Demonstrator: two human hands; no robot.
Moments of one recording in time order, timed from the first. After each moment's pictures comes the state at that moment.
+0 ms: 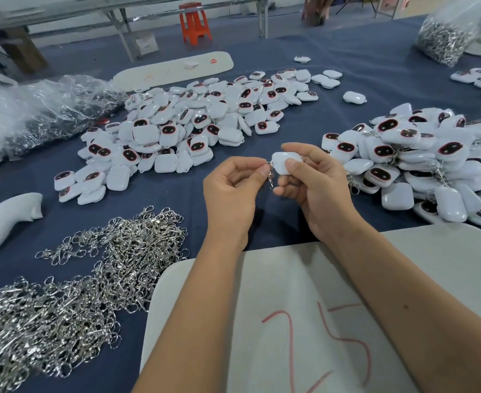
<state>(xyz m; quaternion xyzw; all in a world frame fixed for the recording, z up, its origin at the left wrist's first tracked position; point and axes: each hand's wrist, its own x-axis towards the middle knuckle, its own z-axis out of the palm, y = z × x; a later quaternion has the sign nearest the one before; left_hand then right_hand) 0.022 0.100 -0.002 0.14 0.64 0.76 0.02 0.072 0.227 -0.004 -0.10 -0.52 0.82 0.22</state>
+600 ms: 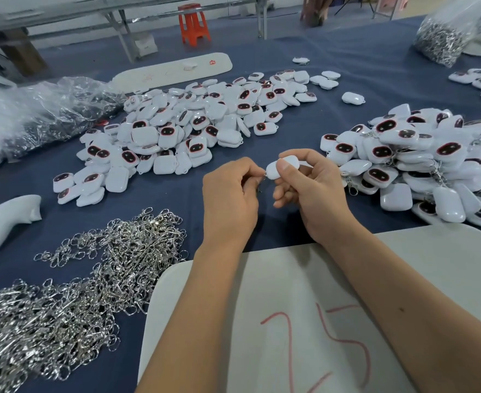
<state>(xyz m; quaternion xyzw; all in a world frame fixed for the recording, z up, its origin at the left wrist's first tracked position) 0.017 0.090 0.000 0.28 0.80 0.50 -0.13 0.073 0.224 -0.006 -0.11 -0.58 0.77 0.23</state>
